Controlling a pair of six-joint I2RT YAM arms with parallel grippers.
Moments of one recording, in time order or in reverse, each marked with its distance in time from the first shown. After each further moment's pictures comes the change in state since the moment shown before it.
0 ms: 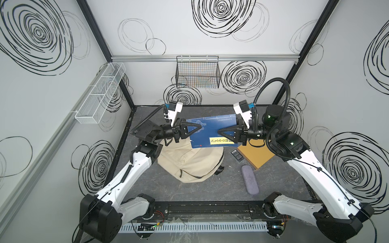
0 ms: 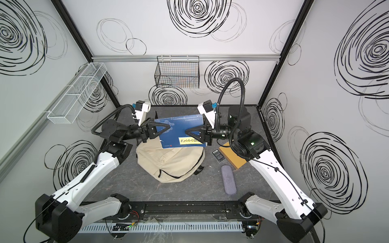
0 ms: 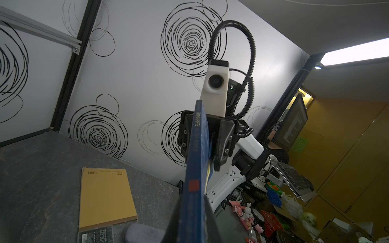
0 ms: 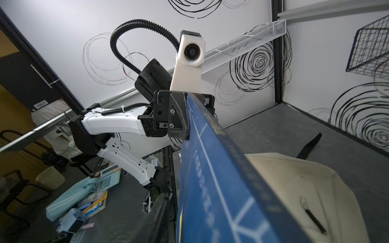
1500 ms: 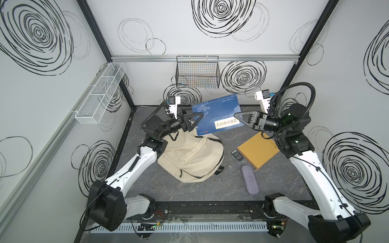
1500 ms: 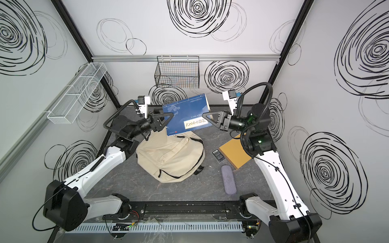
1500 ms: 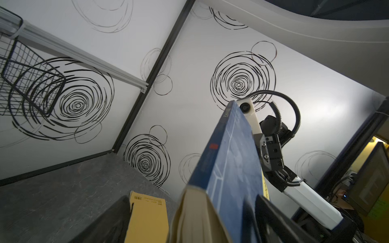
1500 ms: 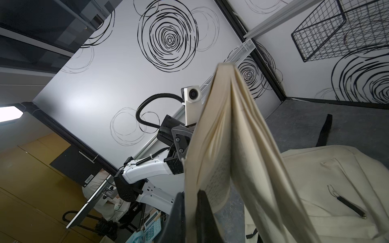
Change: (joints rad) left arm -0.016 0.137 0.016 0.065 -0.315 0.060; right arm -0.307 -0.027 -0.116 0.403 -0.212 0.649
